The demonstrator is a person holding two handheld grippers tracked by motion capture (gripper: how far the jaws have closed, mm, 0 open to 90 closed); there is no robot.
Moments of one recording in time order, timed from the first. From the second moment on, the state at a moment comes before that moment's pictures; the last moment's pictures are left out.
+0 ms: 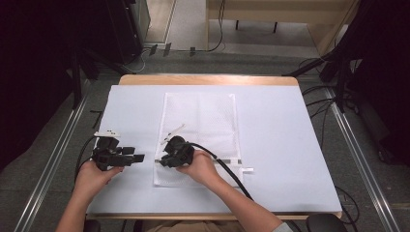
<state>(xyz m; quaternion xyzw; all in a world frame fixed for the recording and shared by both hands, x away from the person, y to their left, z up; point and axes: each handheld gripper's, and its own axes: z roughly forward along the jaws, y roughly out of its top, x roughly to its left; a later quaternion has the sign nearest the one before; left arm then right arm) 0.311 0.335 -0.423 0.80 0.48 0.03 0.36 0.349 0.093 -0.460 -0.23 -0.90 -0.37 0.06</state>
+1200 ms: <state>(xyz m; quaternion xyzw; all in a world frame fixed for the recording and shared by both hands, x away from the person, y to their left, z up) 0.311 0.336 -0.424 0.80 0.48 0.03 0.36 0.369 0.105 -0.461 -0.21 -0.90 -0.36 0.06</state>
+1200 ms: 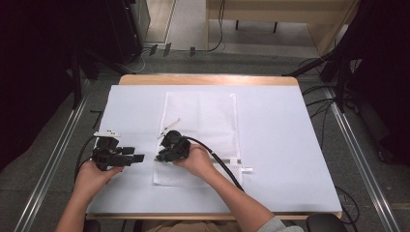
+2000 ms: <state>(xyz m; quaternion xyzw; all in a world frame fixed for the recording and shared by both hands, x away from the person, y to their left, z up) 0.311 0.337 -0.425 0.80 0.48 0.02 0.35 0.361 0.107 -0.457 -0.21 -0.91 -0.36 0.07</state>
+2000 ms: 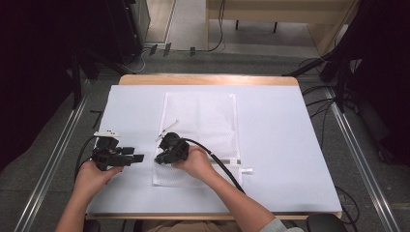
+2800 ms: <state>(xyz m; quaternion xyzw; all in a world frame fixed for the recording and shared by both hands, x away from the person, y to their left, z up) 0.311 0.336 -0.424 0.80 0.48 0.02 0.36 0.357 0.107 -0.466 -0.20 -0.90 -0.38 0.04</state>
